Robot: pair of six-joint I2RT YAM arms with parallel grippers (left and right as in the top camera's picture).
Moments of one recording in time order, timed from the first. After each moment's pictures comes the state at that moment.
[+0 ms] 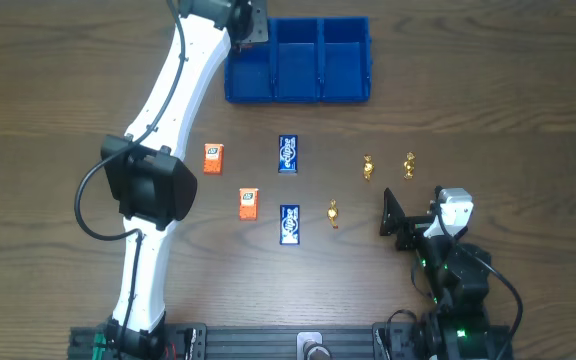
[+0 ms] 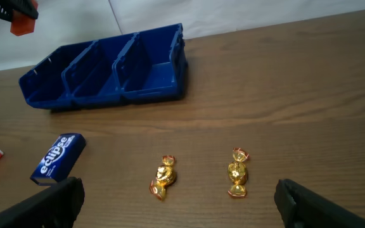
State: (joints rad) left arm -0.36 2.39 2.48 -1.11 -0.18 -0.38; right arm 0.07 0.20 0.01 -0.07 -0.10 0.20
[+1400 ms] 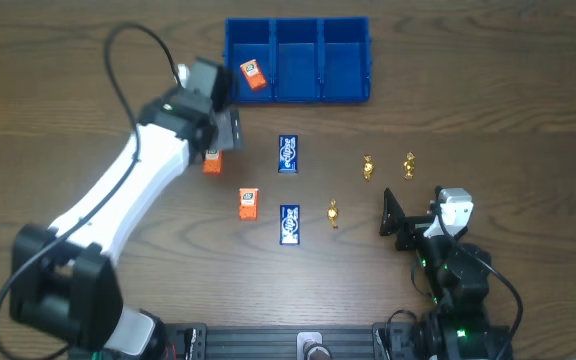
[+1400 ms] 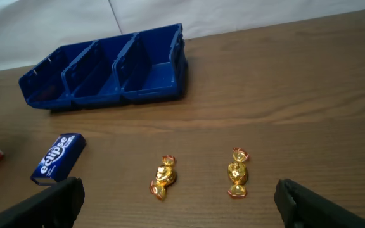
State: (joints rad) left arm -0.38 1.69 1.21 -0.74 -0.22 -0.44; right arm 0.07 0.20 0.01 -0.07 -0.10 0.20
